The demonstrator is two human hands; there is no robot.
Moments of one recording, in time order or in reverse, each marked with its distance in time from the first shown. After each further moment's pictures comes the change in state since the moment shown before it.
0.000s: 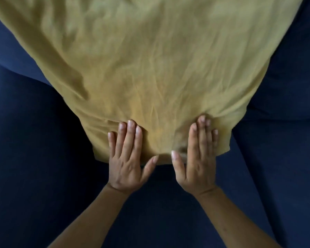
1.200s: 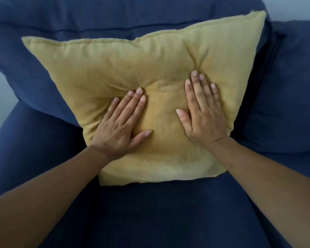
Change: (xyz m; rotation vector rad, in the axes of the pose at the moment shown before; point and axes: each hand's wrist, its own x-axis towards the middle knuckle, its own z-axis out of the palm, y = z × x) left_hand 0.147 -0.060 -0.036 0.269 -0.161 0.199; right_hand 0.176 0.053 -0.013 -0.335 -0.027 -0.210
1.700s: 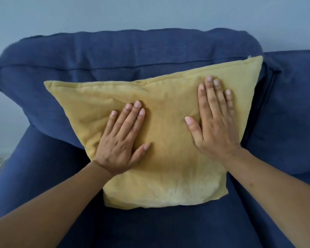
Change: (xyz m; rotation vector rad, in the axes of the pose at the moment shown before) left_hand 0.035 -0.021 -0.025 -0.018 0.121 -0.017; right_hand 0.052 0.021 -0.032 -0.011 0.012 0.044
